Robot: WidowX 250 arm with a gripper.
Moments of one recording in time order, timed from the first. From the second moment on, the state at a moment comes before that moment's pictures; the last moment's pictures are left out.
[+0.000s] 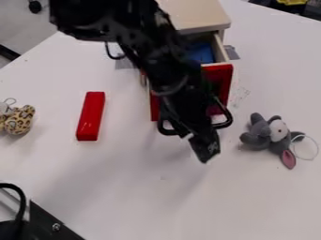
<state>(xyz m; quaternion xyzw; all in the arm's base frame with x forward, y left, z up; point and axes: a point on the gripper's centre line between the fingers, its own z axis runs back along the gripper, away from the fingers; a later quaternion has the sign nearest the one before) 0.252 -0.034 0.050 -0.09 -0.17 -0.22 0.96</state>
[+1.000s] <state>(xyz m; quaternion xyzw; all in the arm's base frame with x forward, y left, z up) 0.289 0.005 0.058 -0.09 -0.22 -0.17 0.96</state>
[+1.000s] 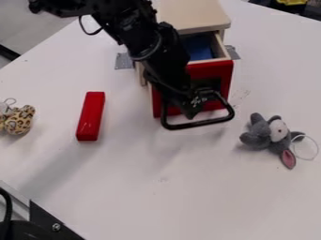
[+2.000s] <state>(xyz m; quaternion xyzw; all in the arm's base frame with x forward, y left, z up) 0.315 0.019 0.057 -0.10 -0.23 -0.15 0.96</state>
